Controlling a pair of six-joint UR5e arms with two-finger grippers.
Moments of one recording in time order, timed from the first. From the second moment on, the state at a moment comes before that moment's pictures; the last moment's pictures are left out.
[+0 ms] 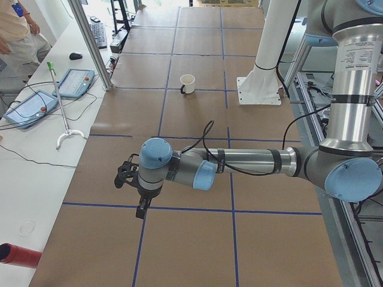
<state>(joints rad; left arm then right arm) -1.65 -1.58 -1.55 -1.83 -2.31 0.01 1.54 -1.59 1.63 -1.72 2.27 -0.15</state>
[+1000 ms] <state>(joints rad) -1.63 -1.54 -1.66 -1.64 -2.34 -0.14 1.54 -1.59 1.63 -1.72 2.27 -0.15</state>
